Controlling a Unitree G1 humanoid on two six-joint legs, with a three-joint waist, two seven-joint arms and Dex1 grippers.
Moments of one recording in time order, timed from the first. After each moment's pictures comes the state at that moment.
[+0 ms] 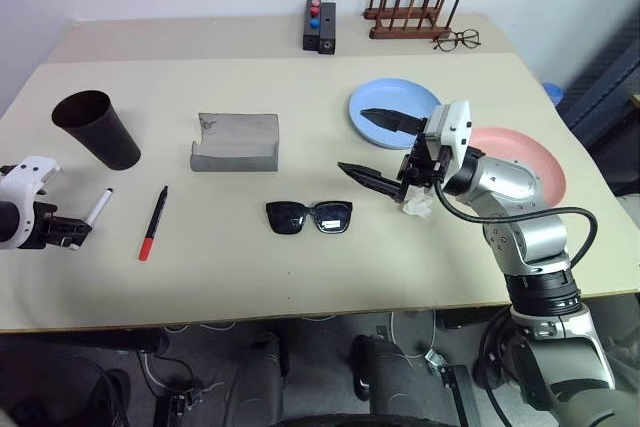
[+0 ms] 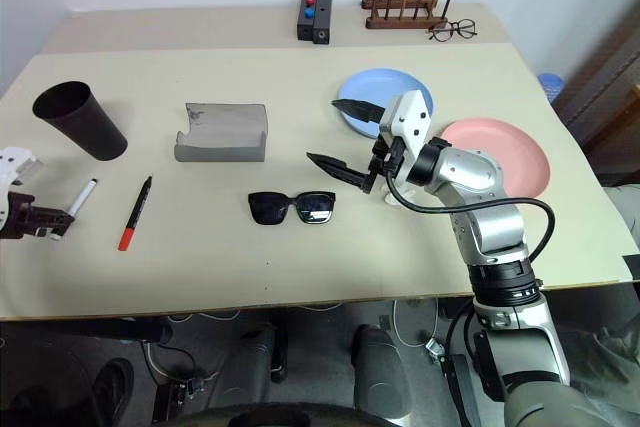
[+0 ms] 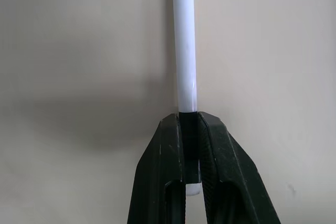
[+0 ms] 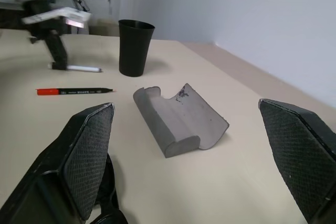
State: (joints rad) left arm -0.43 1.20 0.05 0.43 -0.16 0.91 -1.20; right arm -0.54 -0.47 0.03 -0.11 0.41 0.20 0.93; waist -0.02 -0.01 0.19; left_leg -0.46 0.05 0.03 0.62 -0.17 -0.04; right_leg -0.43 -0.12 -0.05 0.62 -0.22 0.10
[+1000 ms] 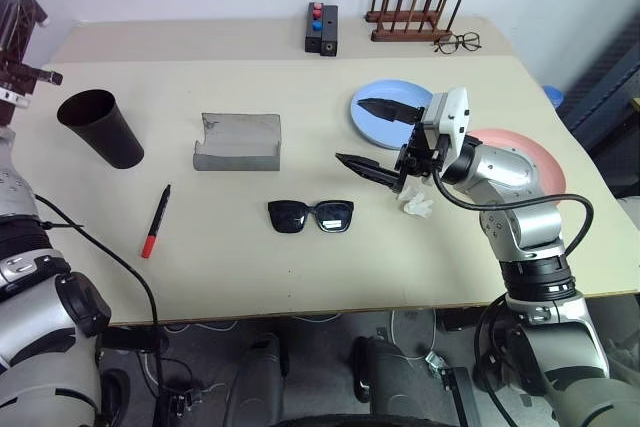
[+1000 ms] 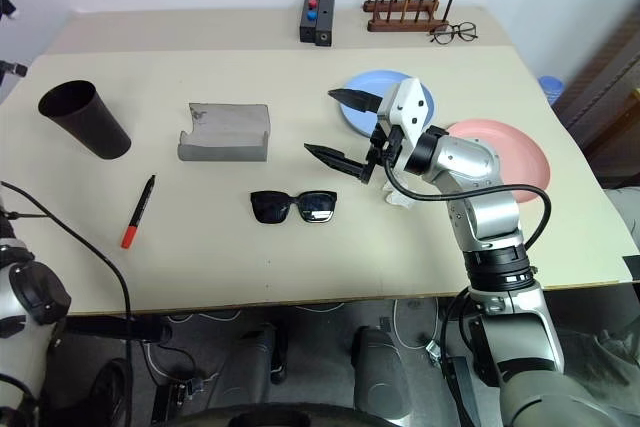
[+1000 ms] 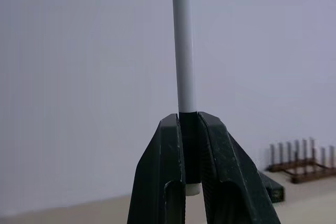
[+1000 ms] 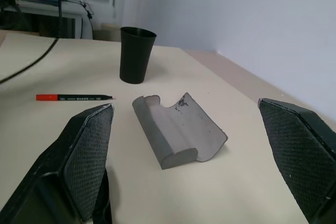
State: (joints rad) left arm -0.82 0.72 0.61 0.70 -0.49 -0.13 -0.83; right arm -0.60 -0.45 0.02 -0.02 0.41 0.17 0.96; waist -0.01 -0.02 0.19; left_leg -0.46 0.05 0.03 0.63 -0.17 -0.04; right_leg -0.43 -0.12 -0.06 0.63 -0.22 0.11
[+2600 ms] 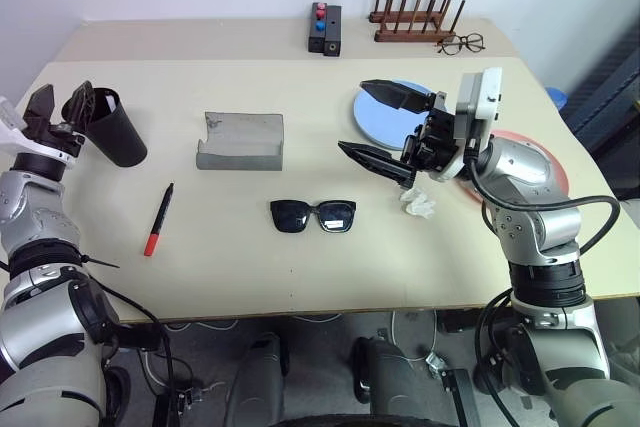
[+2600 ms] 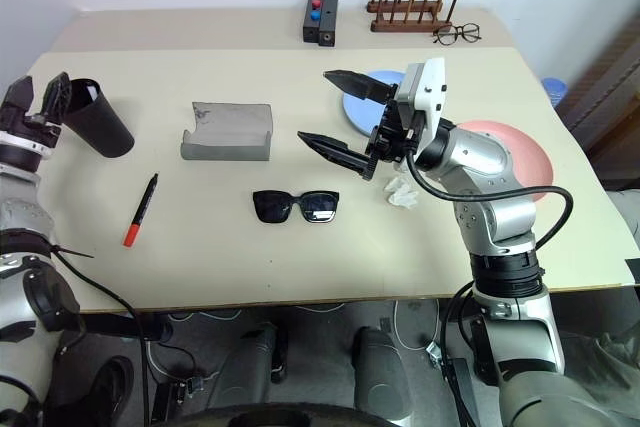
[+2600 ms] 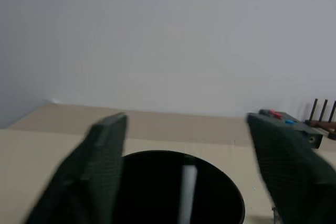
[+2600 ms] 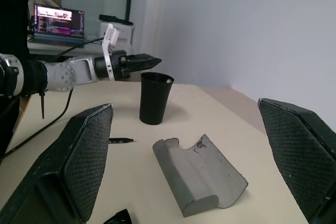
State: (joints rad) left arm -0.78 0.71 0.57 1.05 -0.47 -0.30 -0.80; right arm -0.60 -0.45 -0.02 -0.17 0.56 0.28 0.96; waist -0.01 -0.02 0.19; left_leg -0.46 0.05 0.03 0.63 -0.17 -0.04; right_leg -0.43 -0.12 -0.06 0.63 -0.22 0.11
